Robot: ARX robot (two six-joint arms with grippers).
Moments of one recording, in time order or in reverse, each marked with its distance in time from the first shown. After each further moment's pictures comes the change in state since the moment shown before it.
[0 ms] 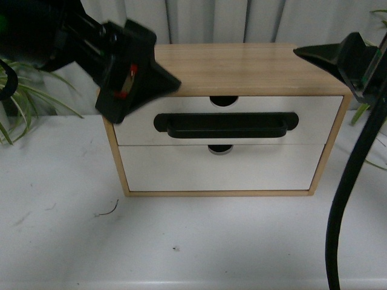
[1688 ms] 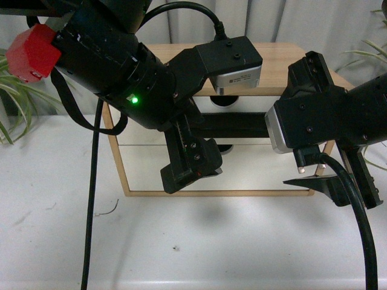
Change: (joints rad) left arm -0.125 0.415 0.332 -0.266 -0.081 0.410; right arm 0.042 0.298 0.213 -0.560 -0.028 -0.715
